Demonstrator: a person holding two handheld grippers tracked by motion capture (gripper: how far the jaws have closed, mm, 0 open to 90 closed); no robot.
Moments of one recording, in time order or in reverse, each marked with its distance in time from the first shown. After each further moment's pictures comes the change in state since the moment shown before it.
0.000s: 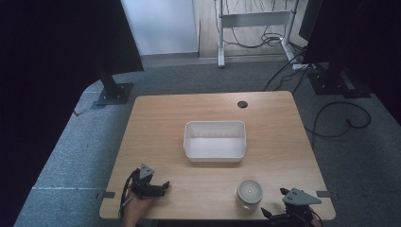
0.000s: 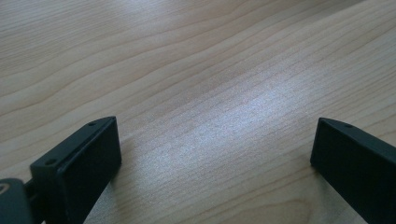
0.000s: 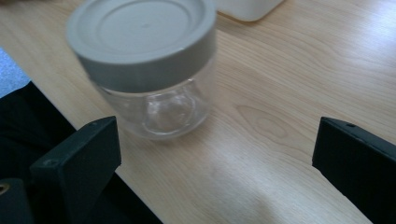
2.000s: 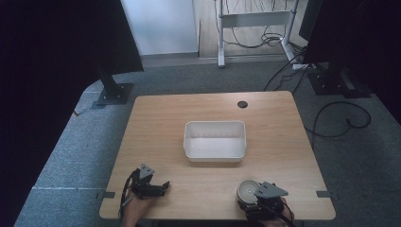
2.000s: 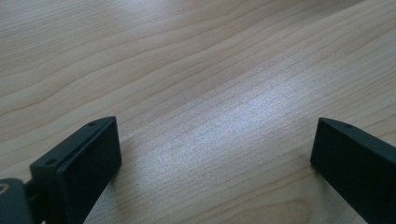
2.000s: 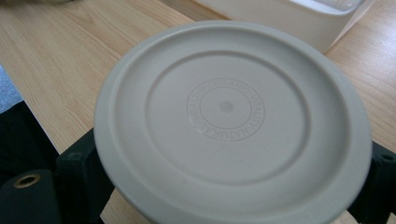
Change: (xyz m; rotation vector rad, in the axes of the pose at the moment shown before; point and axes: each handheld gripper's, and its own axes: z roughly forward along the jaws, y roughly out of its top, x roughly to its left) left arm 0.000 0.000 0.000 -0.001 0.000 0.000; right arm 0.034 0.030 0.057 0.001 0.021 -0.071
